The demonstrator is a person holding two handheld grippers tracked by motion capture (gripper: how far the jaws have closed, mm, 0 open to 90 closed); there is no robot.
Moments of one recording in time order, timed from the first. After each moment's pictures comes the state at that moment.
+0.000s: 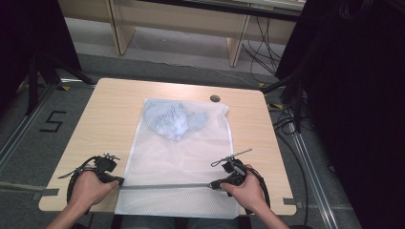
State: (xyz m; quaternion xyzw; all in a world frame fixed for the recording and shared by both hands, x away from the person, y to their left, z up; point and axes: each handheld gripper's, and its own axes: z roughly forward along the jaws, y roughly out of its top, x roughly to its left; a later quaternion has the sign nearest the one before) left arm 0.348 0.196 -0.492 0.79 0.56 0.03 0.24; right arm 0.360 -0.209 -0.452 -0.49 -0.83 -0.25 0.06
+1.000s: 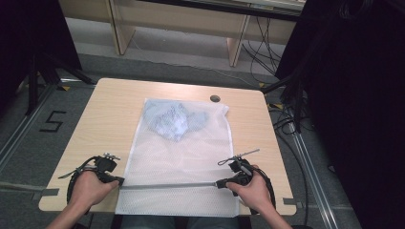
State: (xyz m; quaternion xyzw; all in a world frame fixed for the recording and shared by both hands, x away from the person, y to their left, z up) left arm 0.348 0.196 -0.492 0.79 0.56 0.03 0.24; right arm 0.360 -0.226 -0.449 -0.50 -0.82 -0.26 0.06
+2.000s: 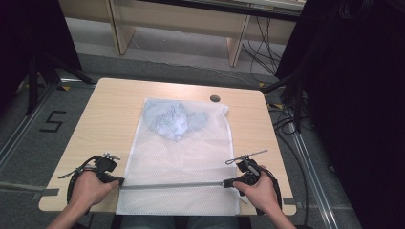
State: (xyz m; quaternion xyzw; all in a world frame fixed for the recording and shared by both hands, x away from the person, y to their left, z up) left arm 0.348 0.196 -0.492 0.79 0.56 0.03 0.24; right arm 0.360 -0.247 -0.450 -0.52 -0.81 -0.27 0.05
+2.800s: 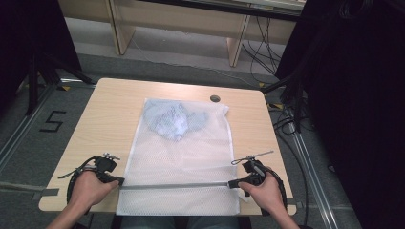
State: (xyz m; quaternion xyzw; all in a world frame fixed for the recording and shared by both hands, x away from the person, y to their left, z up) left arm 0.348 0.196 -0.493 0.79 0.56 0.04 0.24; right arm 0.360 -0.263 -0.451 -0.53 -0.80 -0.26 0.05
